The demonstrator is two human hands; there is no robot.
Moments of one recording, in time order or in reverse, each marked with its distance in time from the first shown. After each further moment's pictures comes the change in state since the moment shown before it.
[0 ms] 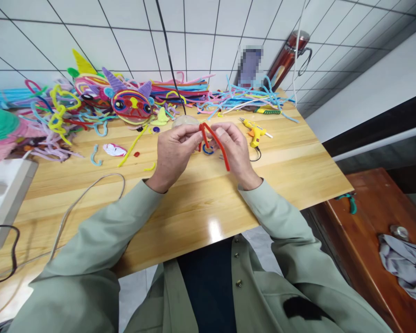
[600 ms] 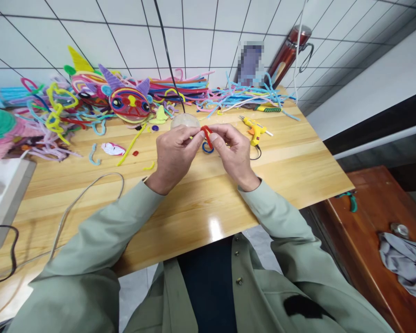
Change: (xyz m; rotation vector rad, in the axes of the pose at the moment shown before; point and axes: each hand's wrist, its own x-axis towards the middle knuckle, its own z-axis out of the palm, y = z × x) left_hand -0.004 0.000 -0.005 0.443 0.001 0.286; right_hand -0.006 0.007 -0.003 -0.443 -0.008 -0.373
